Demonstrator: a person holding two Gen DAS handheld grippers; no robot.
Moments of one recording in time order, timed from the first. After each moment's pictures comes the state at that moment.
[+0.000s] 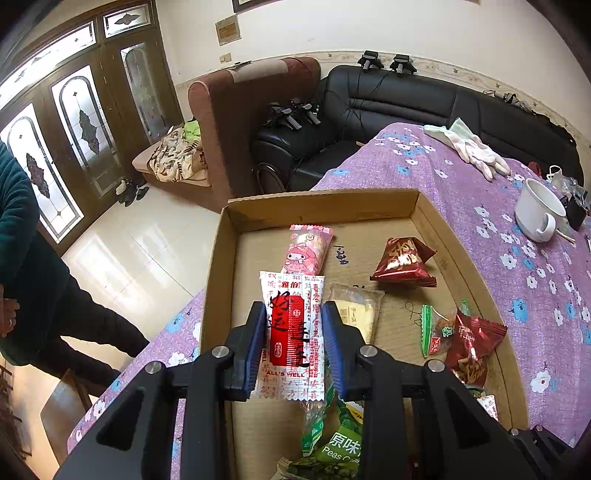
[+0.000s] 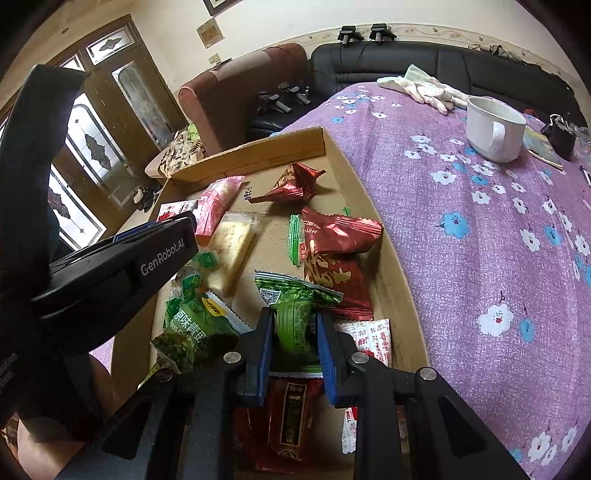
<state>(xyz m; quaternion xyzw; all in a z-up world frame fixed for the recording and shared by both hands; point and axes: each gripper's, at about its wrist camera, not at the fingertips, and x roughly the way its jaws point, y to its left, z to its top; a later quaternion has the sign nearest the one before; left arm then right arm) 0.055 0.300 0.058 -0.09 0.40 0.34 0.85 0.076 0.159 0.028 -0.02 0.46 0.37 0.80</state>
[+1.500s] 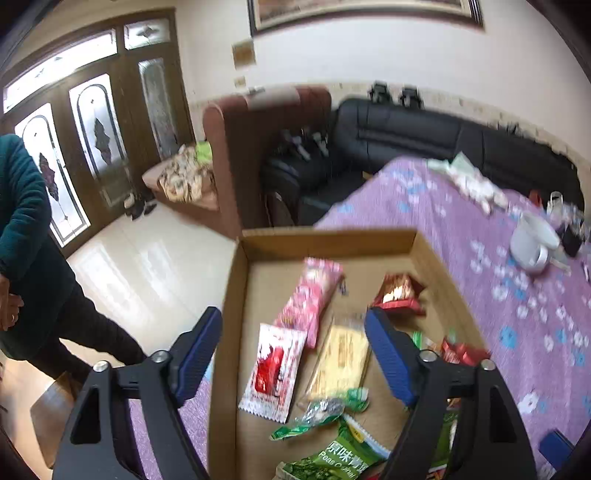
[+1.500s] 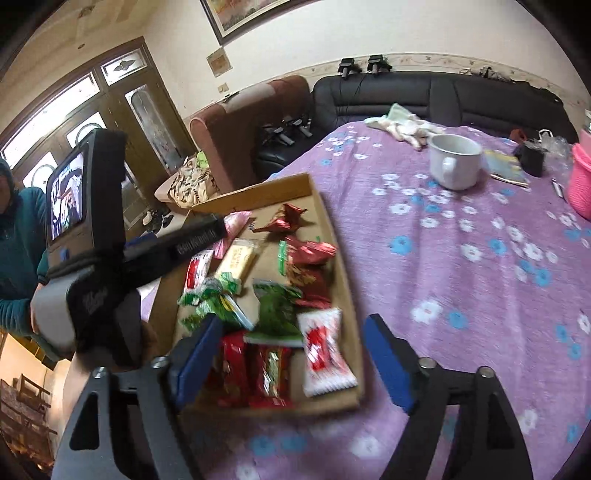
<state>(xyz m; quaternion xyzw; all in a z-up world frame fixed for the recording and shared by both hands) 0.032 0.289 0.085 -0.09 0.32 0.36 0.87 0.044 0.075 0.075 0.00 0.41 0.39 0.83</state>
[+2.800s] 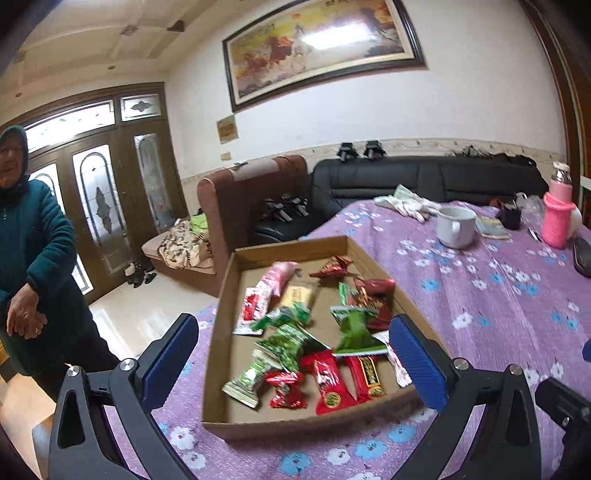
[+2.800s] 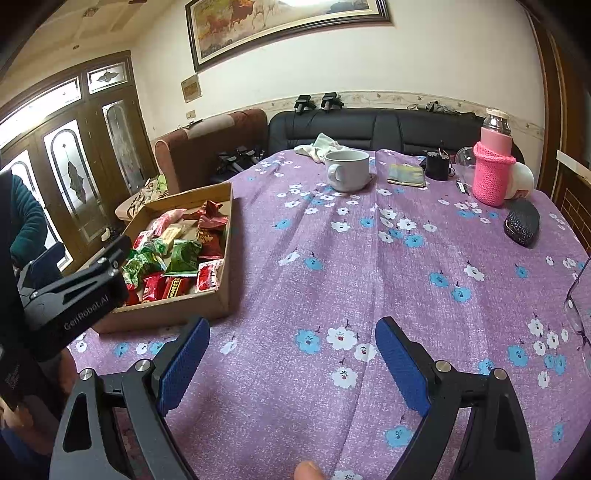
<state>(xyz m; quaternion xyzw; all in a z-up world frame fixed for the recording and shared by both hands) -0.068 0.146 0.084 0.01 0.22 0.33 0.92 0.007 -0.040 0.056 -0.03 0.33 0.31 0.89</state>
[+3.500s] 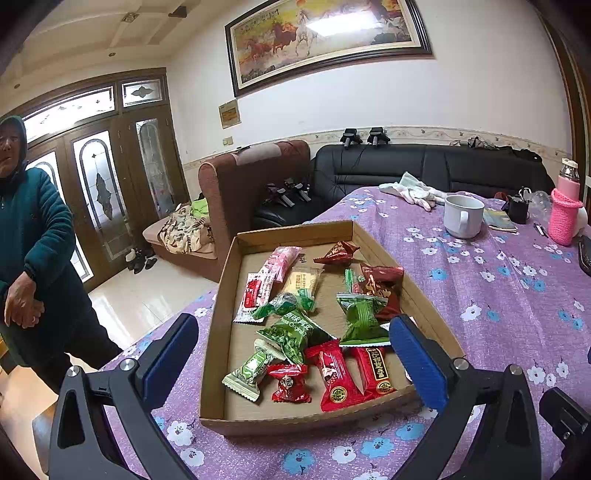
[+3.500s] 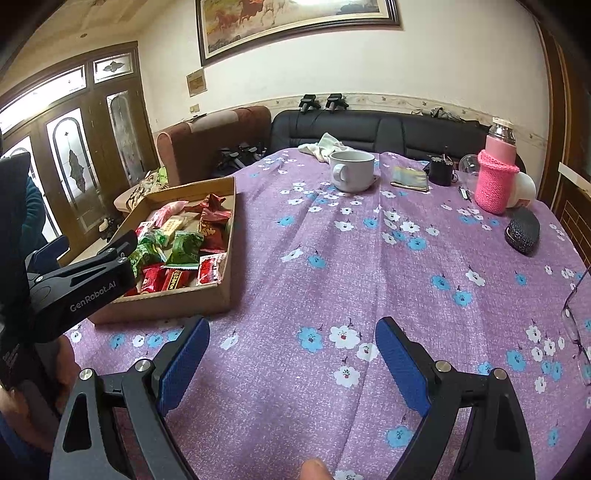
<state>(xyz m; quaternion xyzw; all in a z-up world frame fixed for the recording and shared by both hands) -0.063 0.158 0.076 -0.01 0.24 0.35 0.91 0.002 -0.034 0.055 -0.05 0.33 0.31 0.89</state>
